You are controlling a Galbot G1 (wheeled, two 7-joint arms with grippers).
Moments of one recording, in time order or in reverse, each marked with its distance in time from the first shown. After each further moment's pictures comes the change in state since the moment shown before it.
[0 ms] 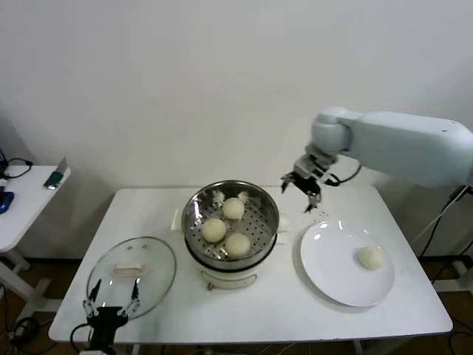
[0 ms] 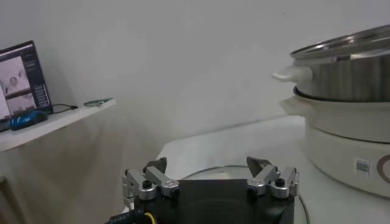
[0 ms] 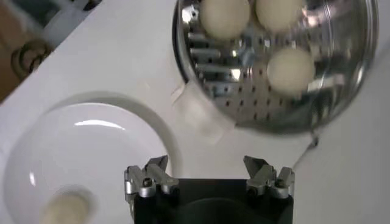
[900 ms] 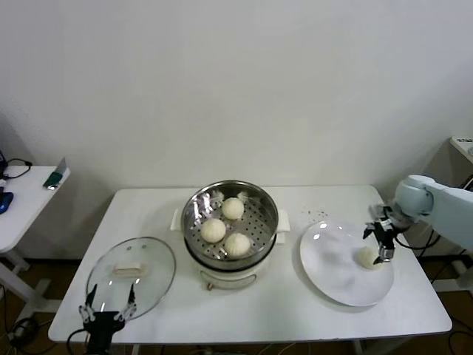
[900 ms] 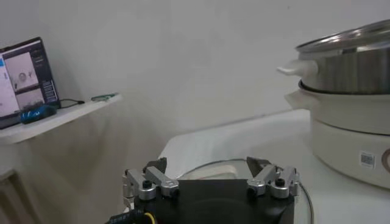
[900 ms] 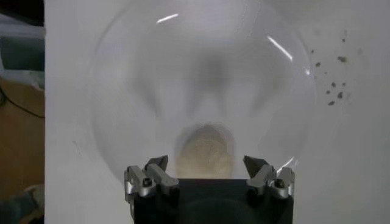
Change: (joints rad) left arm 0.023 -0.019 -0.021 0.006 0.004 -0.007 0.001; right arm -0.485 -0.266 0.300 -0.178 -0.181 -0.166 0.010
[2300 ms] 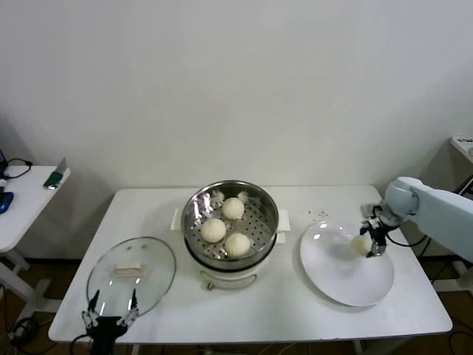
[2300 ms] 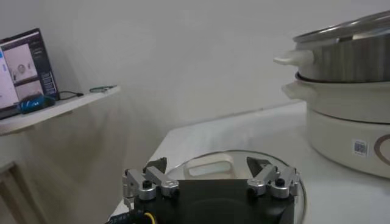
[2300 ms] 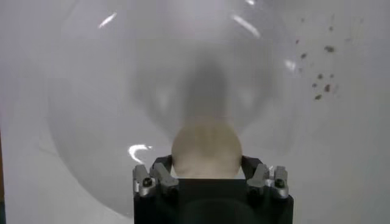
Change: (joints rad) left arm 0.005 -0.014 0.010 0.017 0.006 -0.014 -0.003; right arm 0.010 0.090 0.034 -0.083 0.011 -0.034 0.004
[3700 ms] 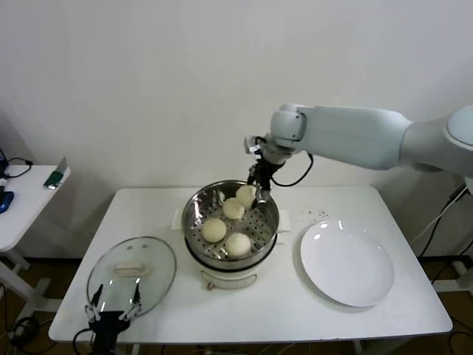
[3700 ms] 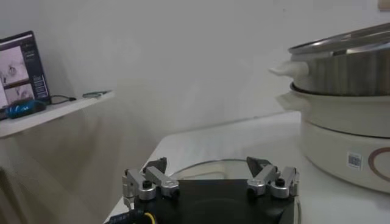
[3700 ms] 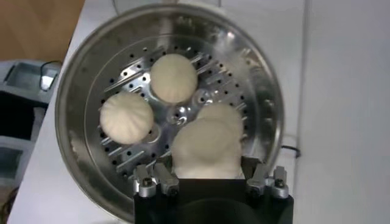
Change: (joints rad) left arm -0.018 0.036 0.025 -0.001 -0.034 -0.002 -0.005; right arm 0.476 0.580 -0.434 0.058 0.715 -0.127 0.093
